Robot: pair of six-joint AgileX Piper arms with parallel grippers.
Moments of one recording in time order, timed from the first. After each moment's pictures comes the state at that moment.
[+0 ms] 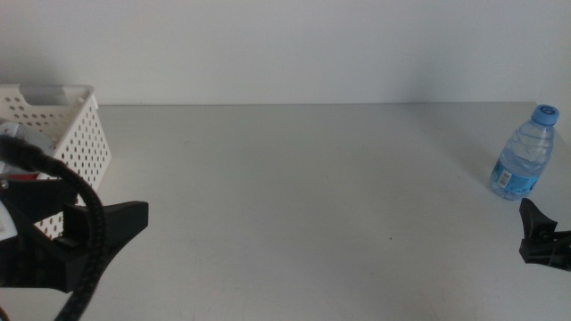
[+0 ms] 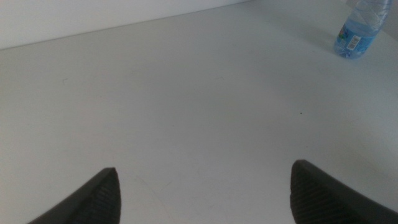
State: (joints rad) left arm -0.46 0.65 -0.66 -0.15 0.56 0.01; right arm 0.00 1.46 -0.11 0.06 -1.10 -0.09
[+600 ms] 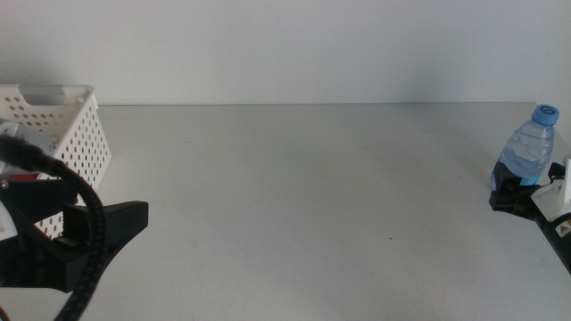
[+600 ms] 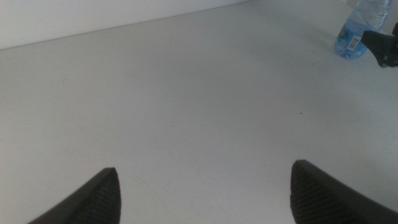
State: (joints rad) left arm -0.46 0.65 -0.66 -0.15 0.56 0.01; right arm 0.00 1.82 -0.41 0.11 -1.13 -0.06
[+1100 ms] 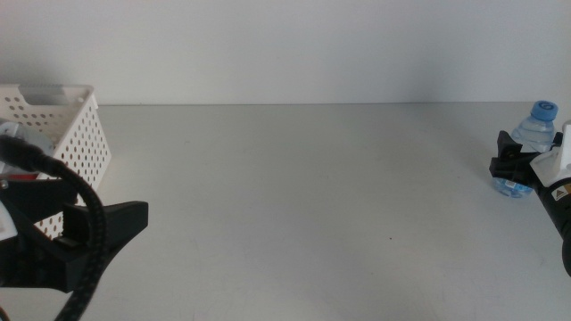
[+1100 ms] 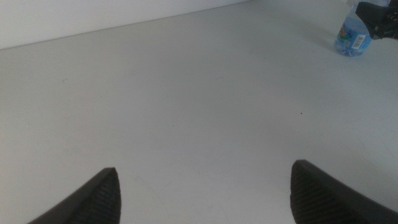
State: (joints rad) left arm -0.46 0.65 -0.66 -0.15 0.56 0.01; right arm 0.00 1.82 -0.58 0.17 -1.04 -0.10
